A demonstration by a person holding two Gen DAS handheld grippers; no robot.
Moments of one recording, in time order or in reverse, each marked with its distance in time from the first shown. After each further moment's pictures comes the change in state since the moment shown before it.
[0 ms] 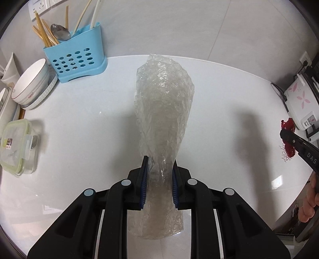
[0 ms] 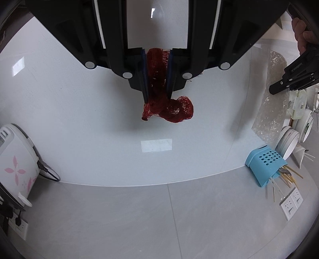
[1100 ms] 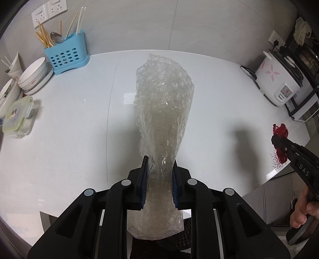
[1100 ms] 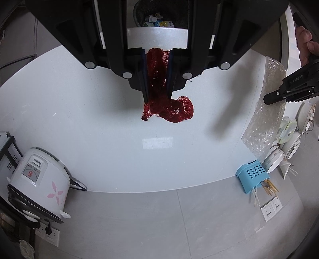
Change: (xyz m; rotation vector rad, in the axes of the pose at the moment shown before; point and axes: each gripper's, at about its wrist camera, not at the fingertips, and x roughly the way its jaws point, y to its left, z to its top) left arm -0.064 -0.087 -0.099 0.041 -0.034 -0.042; right arm -0.095 -0.060 -0.114 -0.037 -0.061 0.021
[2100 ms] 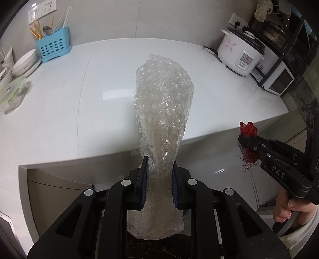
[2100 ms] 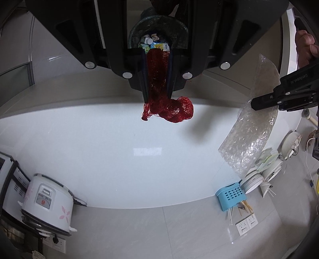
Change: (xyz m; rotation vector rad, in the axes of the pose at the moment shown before) left arm -0.046 -0.044 -0.137 0.085 0.001 -0.142; right arm -0.059 -0.002 -0.140 -0.039 0.020 0.082
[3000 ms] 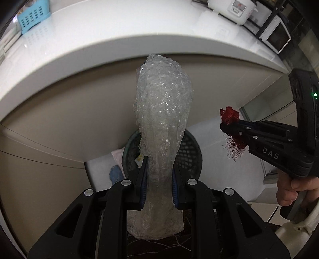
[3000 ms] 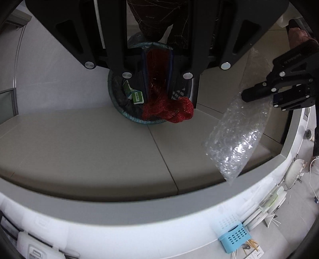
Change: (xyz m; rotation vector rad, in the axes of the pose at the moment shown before) left arm 0.104 -0.001 -0.124 0.095 0.188 -0.034; right arm 0.109 0.001 -0.127 0.041 0.223 0.082
